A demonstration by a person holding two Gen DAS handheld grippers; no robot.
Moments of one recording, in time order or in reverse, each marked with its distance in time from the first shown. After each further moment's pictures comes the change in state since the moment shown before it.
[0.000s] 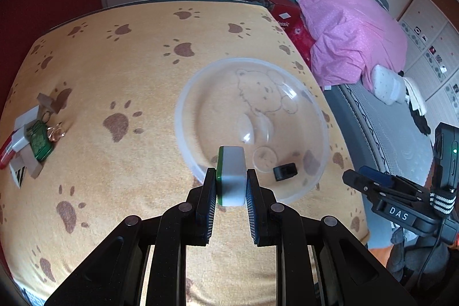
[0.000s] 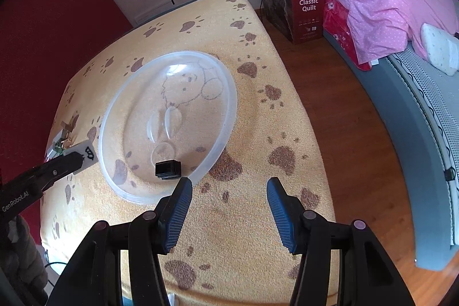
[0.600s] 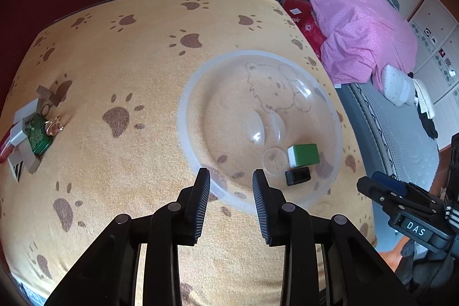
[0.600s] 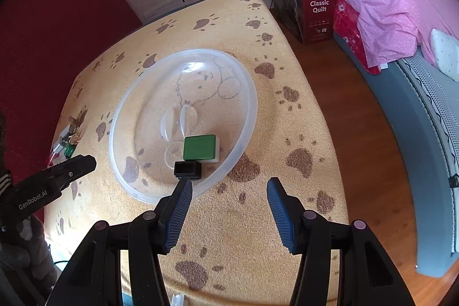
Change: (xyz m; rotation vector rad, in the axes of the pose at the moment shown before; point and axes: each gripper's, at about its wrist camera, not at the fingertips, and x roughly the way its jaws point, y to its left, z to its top) left arm 0.016 0.008 -0.003 -0.042 0.023 0.058; right arm 0.002 0.018 -0.001 -0.039 0.005 0.038
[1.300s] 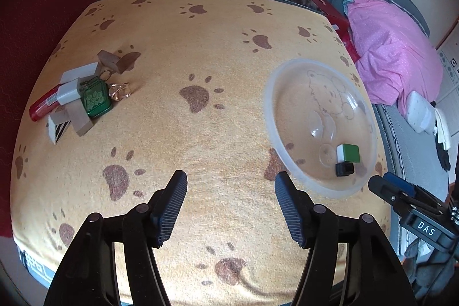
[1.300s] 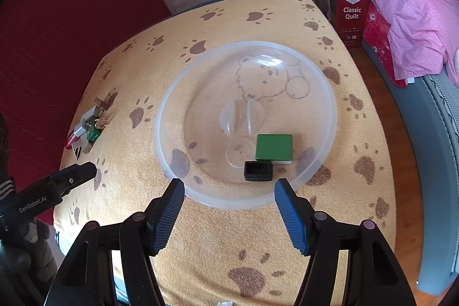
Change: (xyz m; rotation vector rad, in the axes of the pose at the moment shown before) left arm -0.038 0.073 -0.027 -0.154 -0.018 0.099; right arm 0.007 0.070 -0.009 -0.082 0.017 0.071
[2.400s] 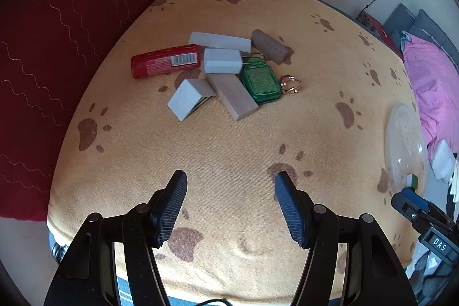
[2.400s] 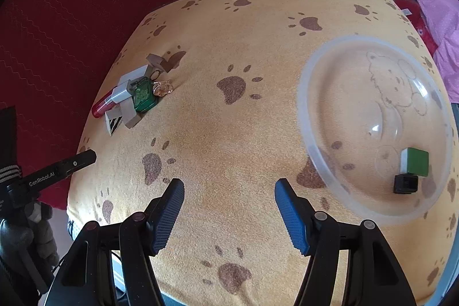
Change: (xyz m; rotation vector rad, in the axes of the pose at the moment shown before) left arm -0.021 0.197 -0.011 -0.230 0.023 0.122; right arm 0.063 0.152 0.001 -0.137 0.106 0.063
